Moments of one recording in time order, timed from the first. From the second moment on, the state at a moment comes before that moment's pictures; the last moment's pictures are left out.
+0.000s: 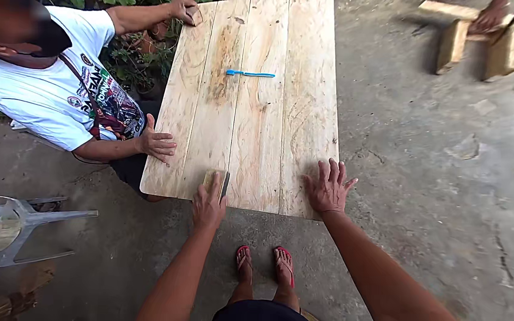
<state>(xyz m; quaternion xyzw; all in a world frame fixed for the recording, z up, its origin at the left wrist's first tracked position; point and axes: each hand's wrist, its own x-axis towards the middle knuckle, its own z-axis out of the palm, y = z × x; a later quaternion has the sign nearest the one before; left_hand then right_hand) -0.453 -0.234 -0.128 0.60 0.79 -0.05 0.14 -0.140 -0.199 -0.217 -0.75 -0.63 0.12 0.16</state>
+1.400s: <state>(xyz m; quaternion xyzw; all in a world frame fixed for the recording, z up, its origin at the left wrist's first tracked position) -0.471 -0.255 -0.122 0.65 0.75 -0.04 0.15 -0.143 -0.197 -0.219 -0.76 -0.61 0.12 0.17</state>
